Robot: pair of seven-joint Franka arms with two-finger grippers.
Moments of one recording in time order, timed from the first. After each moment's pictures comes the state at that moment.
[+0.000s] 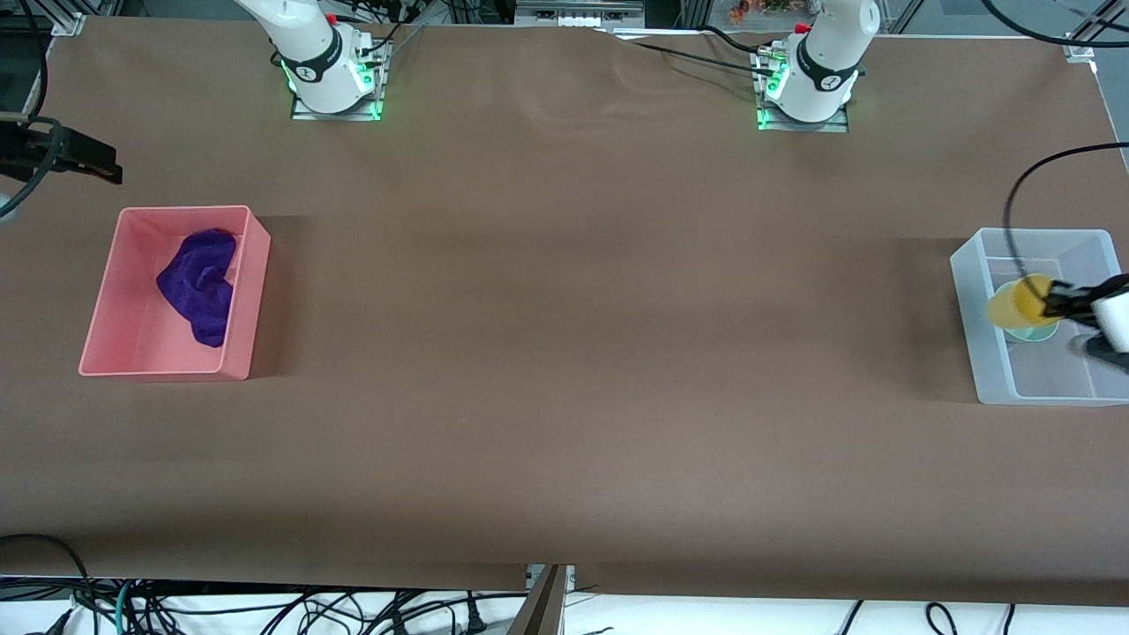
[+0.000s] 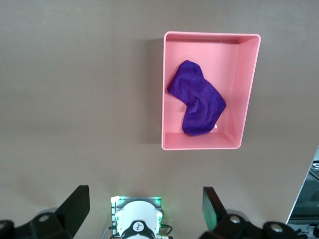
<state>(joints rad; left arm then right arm) 0.38 0.44 -0.05 -1.46 0.18 1.67 0.67 0.02 0.14 -0.01 -1.29 -0.09 1.21 -0.06</state>
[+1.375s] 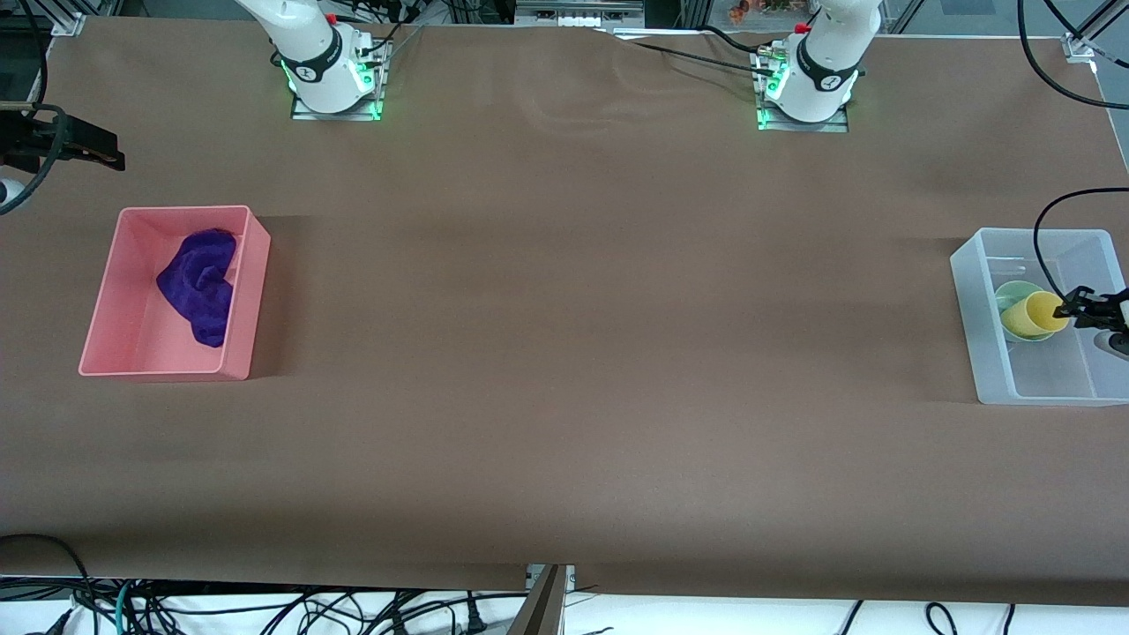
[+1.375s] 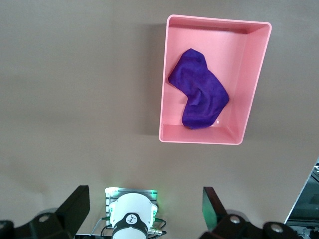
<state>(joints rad) 0.58 0.61 -0.09 -1.51 0.18 1.94 0.87 -0.01 0.09 -0.01 -1.40 -0.07 1.24 -0.12</state>
